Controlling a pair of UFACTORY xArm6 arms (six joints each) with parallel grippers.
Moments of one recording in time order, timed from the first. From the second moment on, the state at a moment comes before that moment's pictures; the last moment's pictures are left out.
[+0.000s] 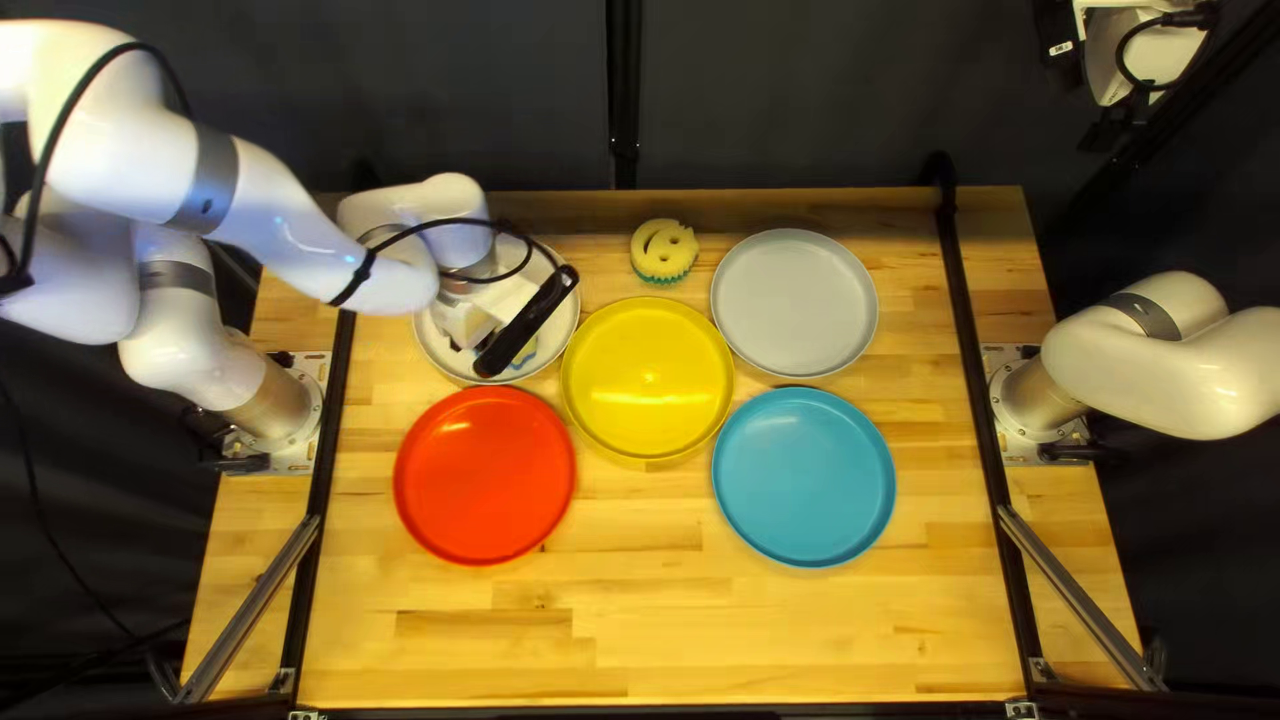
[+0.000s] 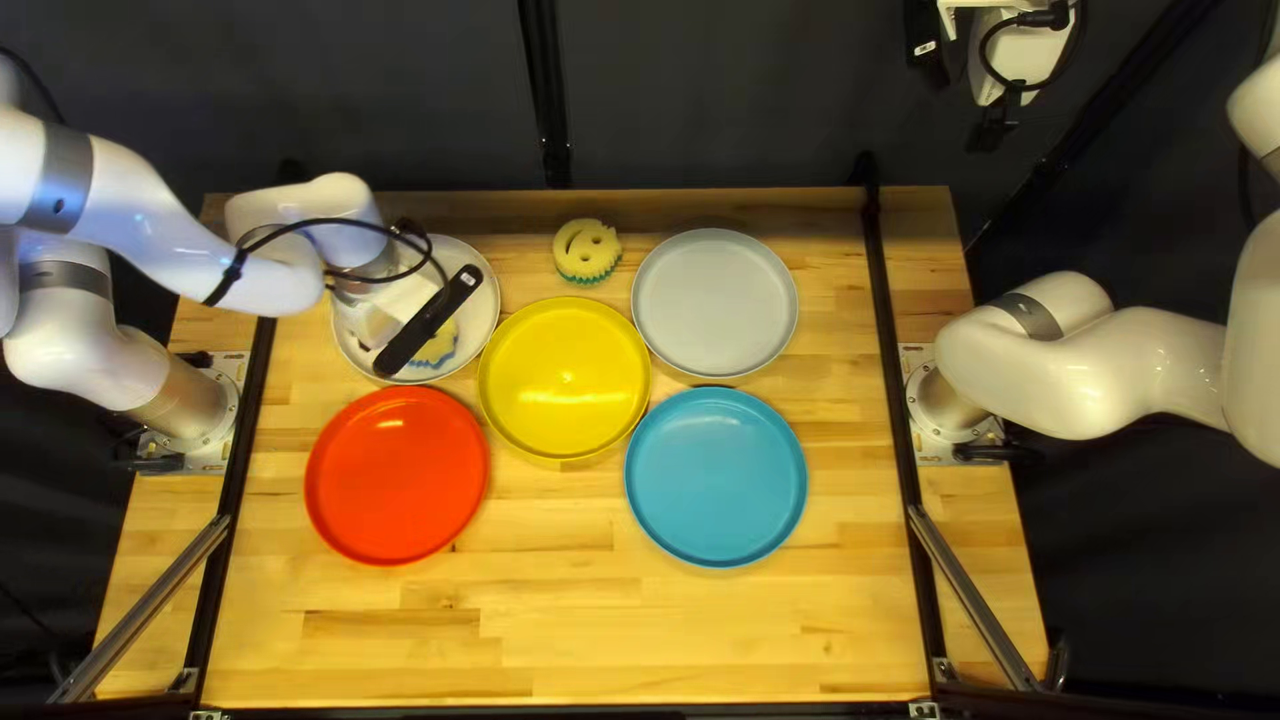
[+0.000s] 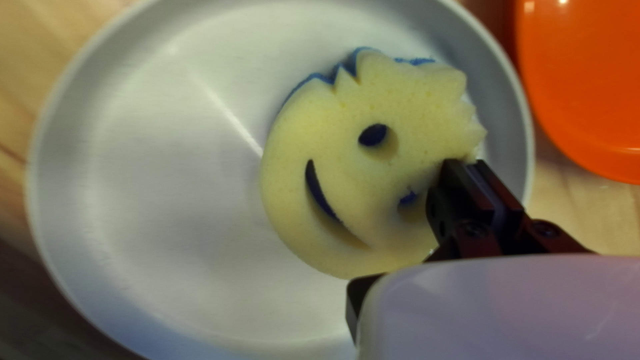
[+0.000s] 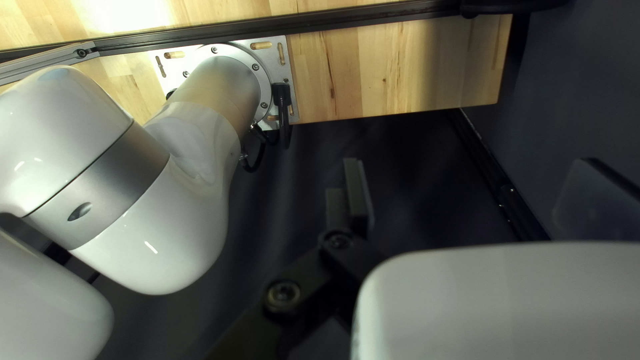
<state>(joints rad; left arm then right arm) 0.35 -0.28 -0.35 -0.17 0.72 1.06 -1.10 -0.78 -0.91 -0.08 1.78 -1.00</state>
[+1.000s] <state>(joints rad) 0.55 -0.11 -0.50 -0.18 0.76 1.28 -1.10 -0.78 -0.91 -0.08 1.78 -1.00</state>
